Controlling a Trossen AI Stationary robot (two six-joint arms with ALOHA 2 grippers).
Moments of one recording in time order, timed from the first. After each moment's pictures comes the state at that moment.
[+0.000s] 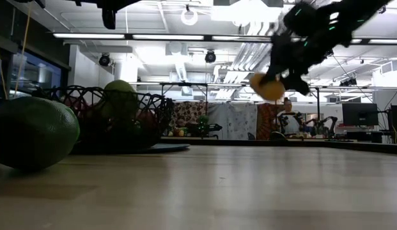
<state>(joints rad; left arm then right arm) 0.33 0.74 0.60 0.25 -0.08 -0.21 -0.48 1.10 0.65 -0.20 -0.19 0.48</state>
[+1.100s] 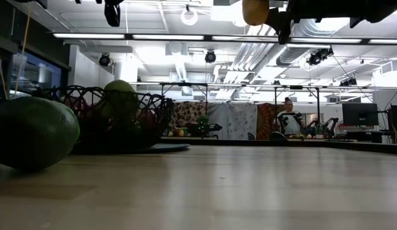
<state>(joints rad) 0.33 0.75 0.60 0.26 0.07 -0.27 -0.12 0.95 0.55 0.50 0.01 0.32</state>
